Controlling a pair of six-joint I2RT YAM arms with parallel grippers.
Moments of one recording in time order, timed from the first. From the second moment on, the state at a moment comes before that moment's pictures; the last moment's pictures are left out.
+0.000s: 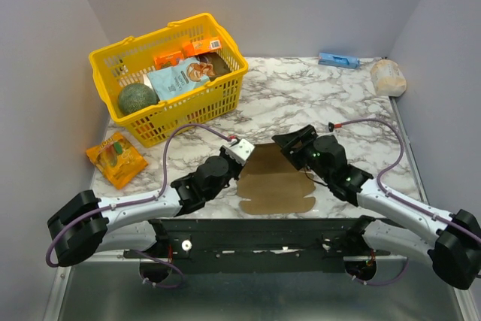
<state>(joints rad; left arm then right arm) -1.03 1.13 0.48 0.42 -0.42 0.06 0.72 0.99 0.52 0.12 0.21 1.33</state>
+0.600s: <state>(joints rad) -1.04 1.16 0.48 0.37 -0.41 0.06 0.72 1.04 0.42 0.23 0.23 1.42</state>
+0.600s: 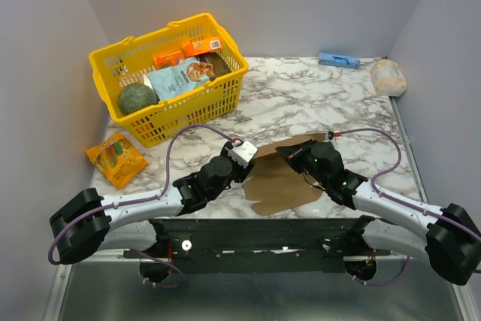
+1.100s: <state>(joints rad) -1.03 0.85 0.47 0.19 -0.33 -0.19 0.72 1.00 0.34 0.24 0.27 1.43</state>
